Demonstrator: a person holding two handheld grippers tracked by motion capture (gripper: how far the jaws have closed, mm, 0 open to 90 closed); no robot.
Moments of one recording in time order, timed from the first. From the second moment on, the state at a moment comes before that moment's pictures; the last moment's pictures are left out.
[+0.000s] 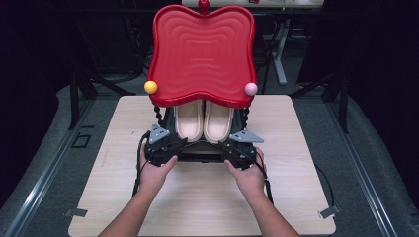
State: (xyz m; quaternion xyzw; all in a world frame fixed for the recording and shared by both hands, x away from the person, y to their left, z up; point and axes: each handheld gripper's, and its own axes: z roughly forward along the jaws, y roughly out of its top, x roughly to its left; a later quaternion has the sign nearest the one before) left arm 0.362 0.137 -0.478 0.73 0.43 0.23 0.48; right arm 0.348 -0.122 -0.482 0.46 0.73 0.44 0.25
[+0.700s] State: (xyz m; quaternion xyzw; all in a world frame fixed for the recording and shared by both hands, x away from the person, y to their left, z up) left arm 0.353 0.141 -0.476 0.74 0.42 0.22 0.48; right arm 0.339 -0.129 -0.481 0.45 0.73 0.44 0.26
